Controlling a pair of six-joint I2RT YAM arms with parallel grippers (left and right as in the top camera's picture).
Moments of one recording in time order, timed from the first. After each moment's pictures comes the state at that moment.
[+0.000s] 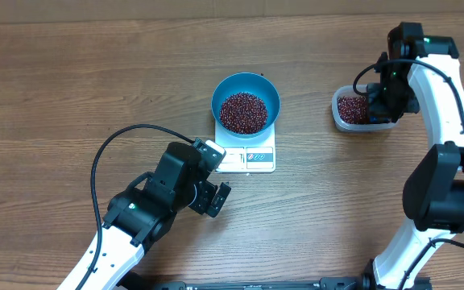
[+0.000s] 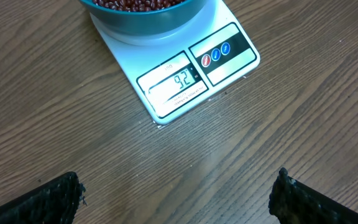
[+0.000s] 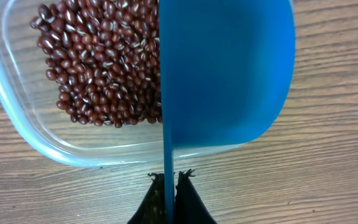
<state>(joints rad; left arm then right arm) -0.55 1.05 0.79 -0.66 0.03 0.01 -0.10 2.01 1.76 -1.31 0.09 -0.01</state>
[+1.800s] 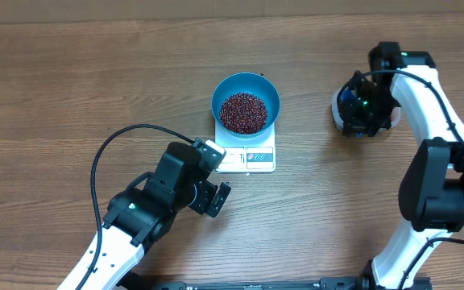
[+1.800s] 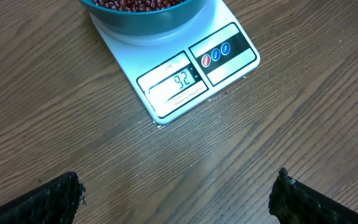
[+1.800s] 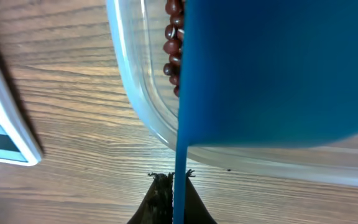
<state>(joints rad) -0.55 1.05 0.79 -0.66 0.03 0.01 -0.05 2.01 1.62 -1.26 -0.21 -0.05</state>
